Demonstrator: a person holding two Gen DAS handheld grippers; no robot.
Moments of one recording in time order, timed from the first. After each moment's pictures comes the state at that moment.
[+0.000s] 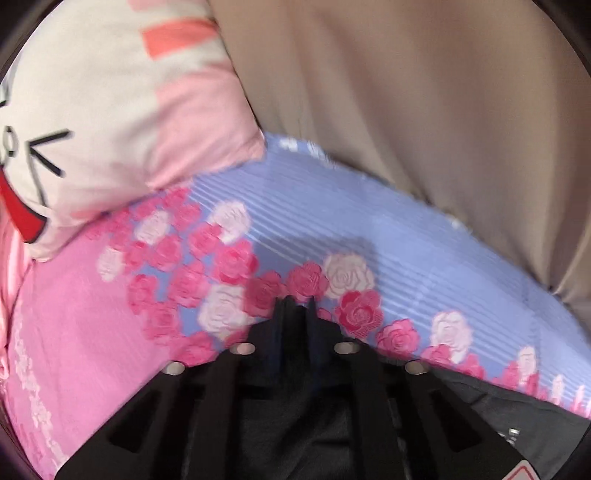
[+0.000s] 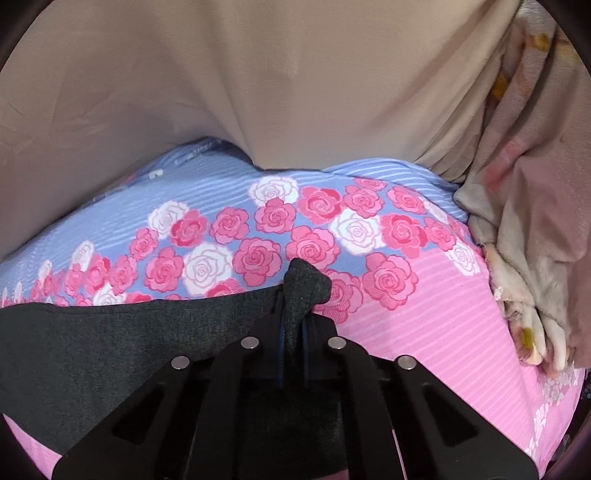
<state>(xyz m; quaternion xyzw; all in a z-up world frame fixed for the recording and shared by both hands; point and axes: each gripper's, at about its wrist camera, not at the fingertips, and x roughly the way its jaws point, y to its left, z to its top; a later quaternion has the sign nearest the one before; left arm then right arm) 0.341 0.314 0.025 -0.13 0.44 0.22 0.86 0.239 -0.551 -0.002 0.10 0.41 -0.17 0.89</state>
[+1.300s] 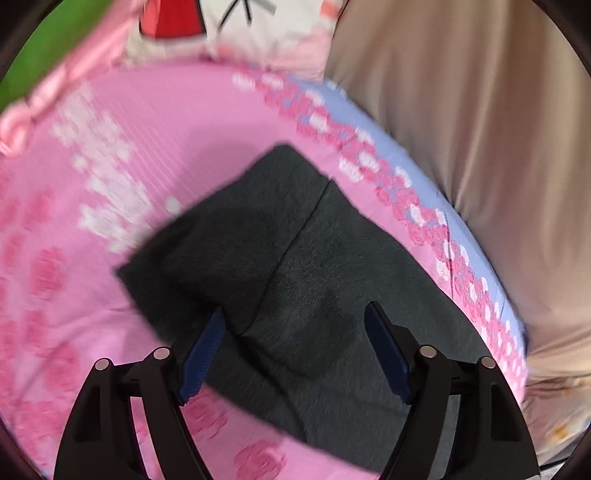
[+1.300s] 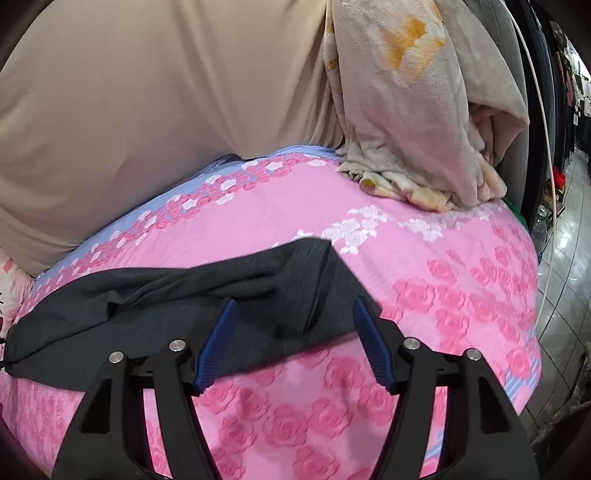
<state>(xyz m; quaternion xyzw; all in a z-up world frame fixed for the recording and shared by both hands) 0.072 0.324 0.011 -0.34 0.45 0.10 0.82 -0.124 -0.493 0.037 0.17 0.32 -0.16 0.92</state>
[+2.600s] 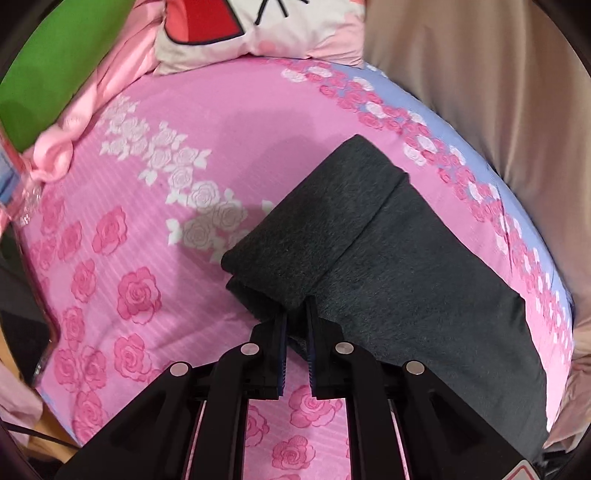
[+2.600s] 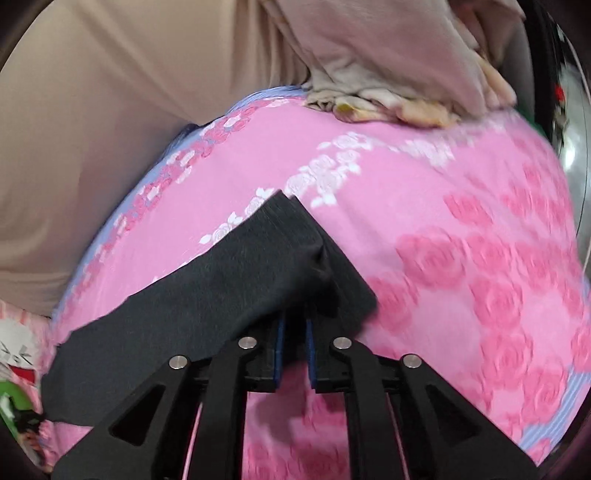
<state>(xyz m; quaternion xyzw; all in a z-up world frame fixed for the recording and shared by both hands) 0.046 0.355 0.017 -0.24 0.51 0.16 0.81 -0.101 -0.559 -0.012 0.33 0.37 -0.14 0.86</state>
